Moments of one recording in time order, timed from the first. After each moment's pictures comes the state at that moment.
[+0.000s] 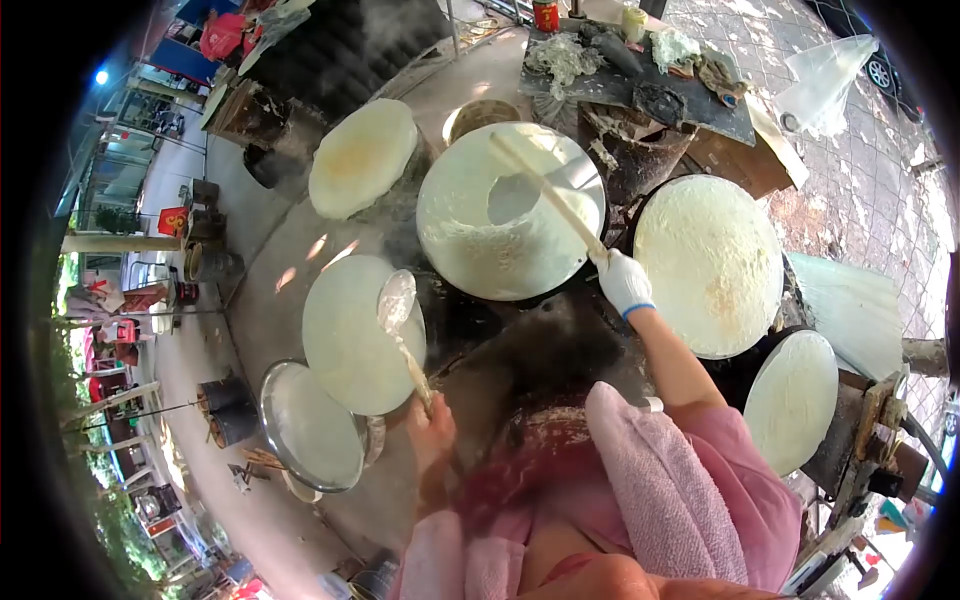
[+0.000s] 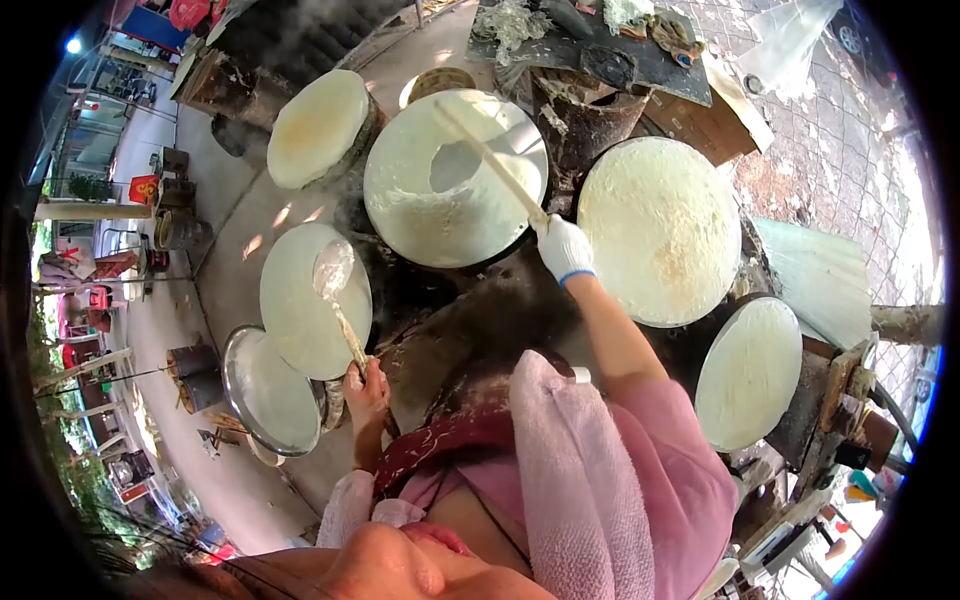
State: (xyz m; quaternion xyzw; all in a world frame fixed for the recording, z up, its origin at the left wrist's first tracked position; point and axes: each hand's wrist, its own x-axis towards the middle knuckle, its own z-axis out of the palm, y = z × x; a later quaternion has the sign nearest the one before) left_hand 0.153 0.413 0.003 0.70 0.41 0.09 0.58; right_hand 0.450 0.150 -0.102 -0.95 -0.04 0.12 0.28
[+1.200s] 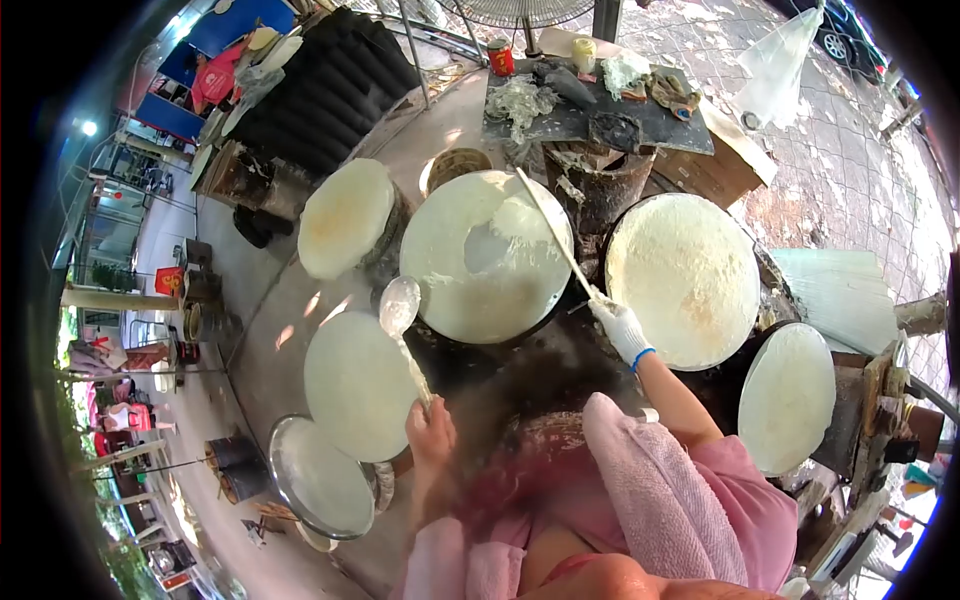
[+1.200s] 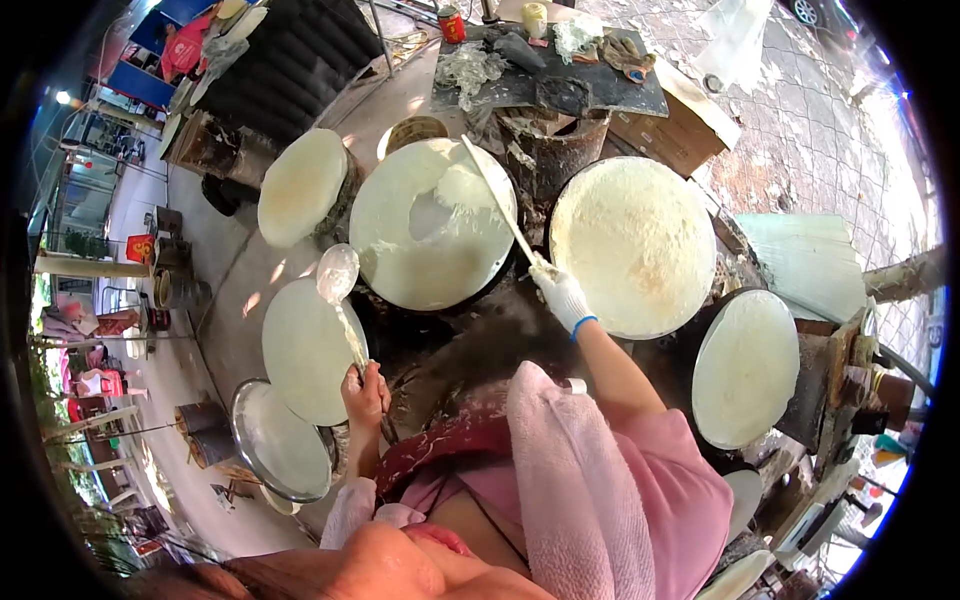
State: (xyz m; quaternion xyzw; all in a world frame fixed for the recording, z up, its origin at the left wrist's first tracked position) left_hand 0.226 0.404 0.041 0.66 0.35 0.04 0.66; right_hand 0.418 0.102 -0.117 -0.72 0.12 0.24 0.63
